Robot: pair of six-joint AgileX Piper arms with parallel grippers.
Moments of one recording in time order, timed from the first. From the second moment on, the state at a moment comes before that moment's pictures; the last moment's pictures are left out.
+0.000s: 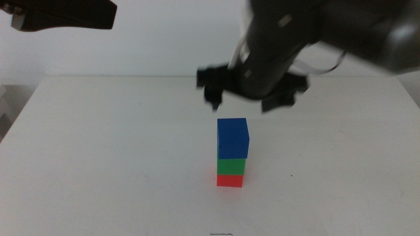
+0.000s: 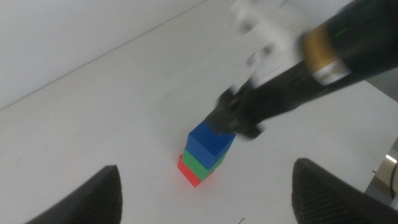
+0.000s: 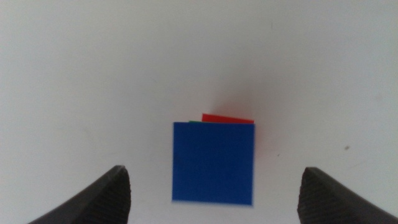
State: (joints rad) left arm 0.01 1.17 -1.51 -0.78 1.26 0.68; right arm 0.77 1.78 -1.78 -0.19 1.17 0.79
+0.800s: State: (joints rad) left arm 0.01 1.17 -1.51 -0.78 1.26 0.68; right arm 0.18 1.07 -1.41 -0.09 1.16 0.32
